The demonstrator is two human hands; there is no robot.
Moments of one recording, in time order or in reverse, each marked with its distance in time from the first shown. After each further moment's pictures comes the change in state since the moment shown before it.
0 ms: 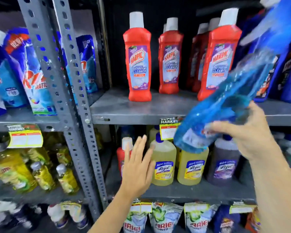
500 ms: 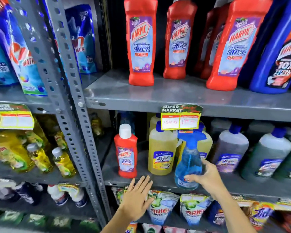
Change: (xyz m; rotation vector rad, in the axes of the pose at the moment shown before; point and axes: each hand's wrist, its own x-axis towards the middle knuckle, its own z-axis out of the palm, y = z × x) left_hand -0.133 -0.003 0.077 0.131 -0.899 -0.143; right_hand -0.110 0.225 -0.037 -0.294 -0.100 0.658
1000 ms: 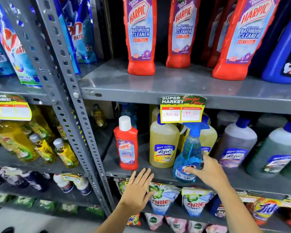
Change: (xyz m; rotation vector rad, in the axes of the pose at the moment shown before) left_hand 0.003 0.001 0.017 0.002 0.094 0.009; right_hand 0.011 -0.002 -0.005 -0.670 -0.017 0.025
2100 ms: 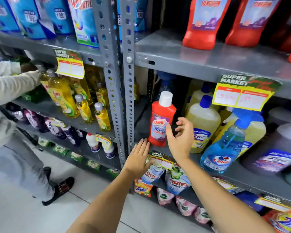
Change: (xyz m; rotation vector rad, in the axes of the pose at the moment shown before) left_hand -0.040 -0.072 0.015 -0.056 -0.025 -0.348; right_hand -0.001 -0.163 0.133 0.582 0.392 -0.376
